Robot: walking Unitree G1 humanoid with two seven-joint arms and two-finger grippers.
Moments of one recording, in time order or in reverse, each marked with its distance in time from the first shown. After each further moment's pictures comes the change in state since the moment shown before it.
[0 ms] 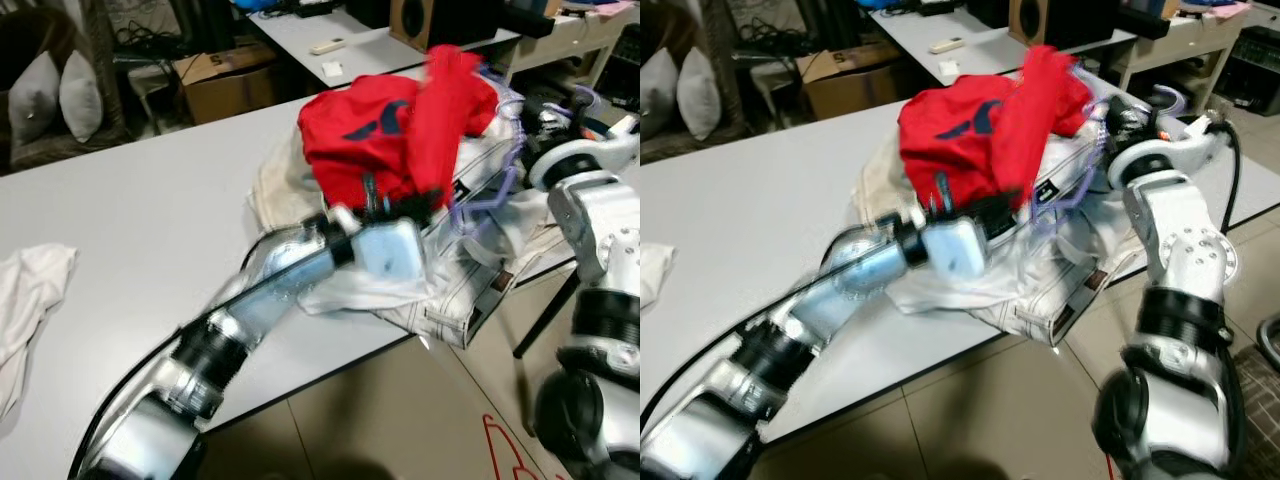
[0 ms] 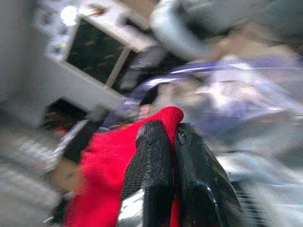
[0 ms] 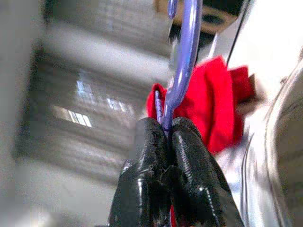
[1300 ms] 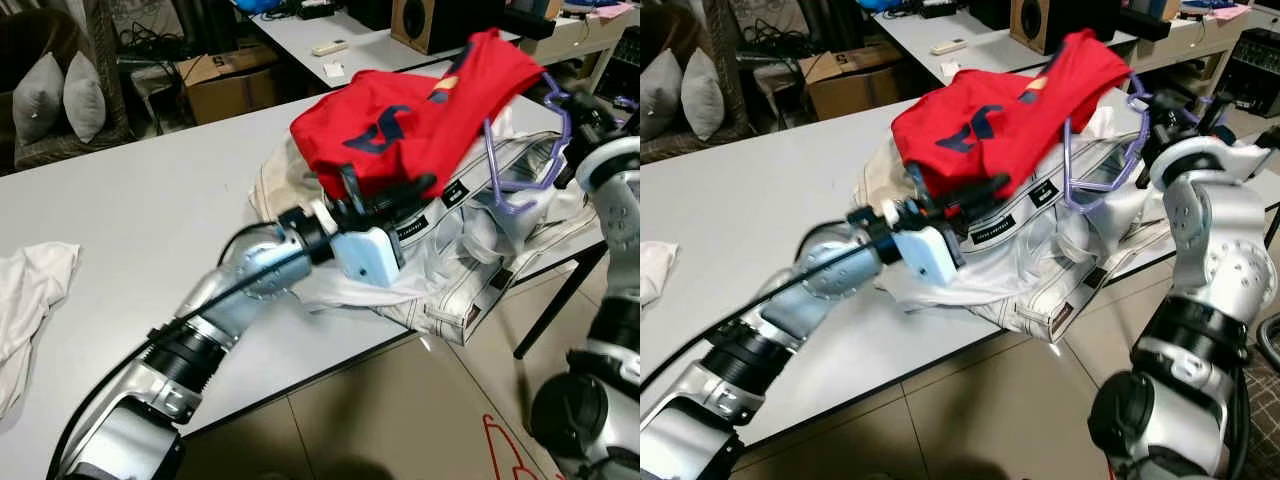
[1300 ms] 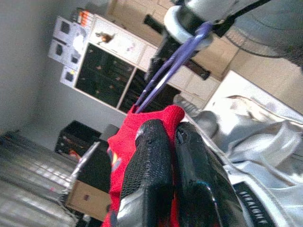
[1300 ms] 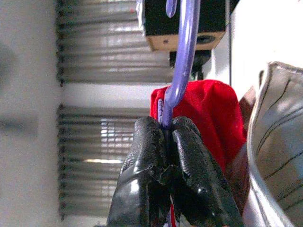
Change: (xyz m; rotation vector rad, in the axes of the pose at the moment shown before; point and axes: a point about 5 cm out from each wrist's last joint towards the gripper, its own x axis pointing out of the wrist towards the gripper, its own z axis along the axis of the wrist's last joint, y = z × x) left arm -0.019 -0.004 0.011 0.050 -0.122 -0.049; right arm -0.009 0.004 0.036 0.358 -0.186 -0.066
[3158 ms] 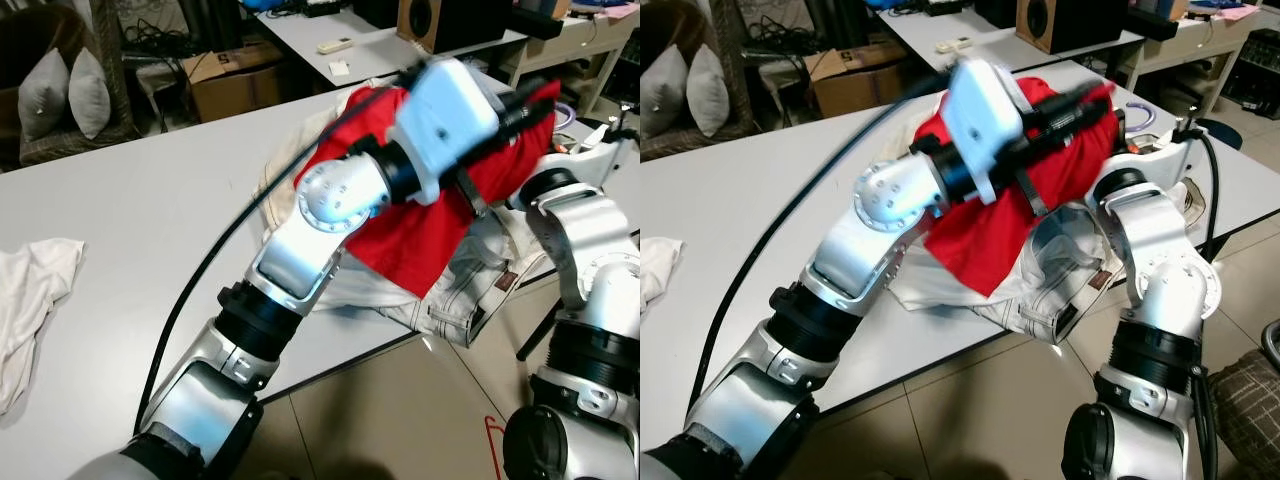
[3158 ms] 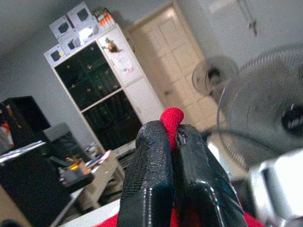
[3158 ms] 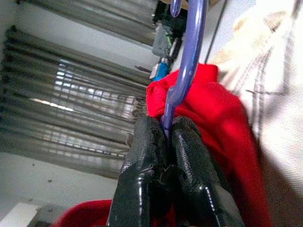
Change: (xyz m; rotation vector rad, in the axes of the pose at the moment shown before) left arm 0.068 0.050 0.041 -0.512 -0.104 0.090; right arm -0.022 -0.005 -0.061 -0.354 0.171 -0.012
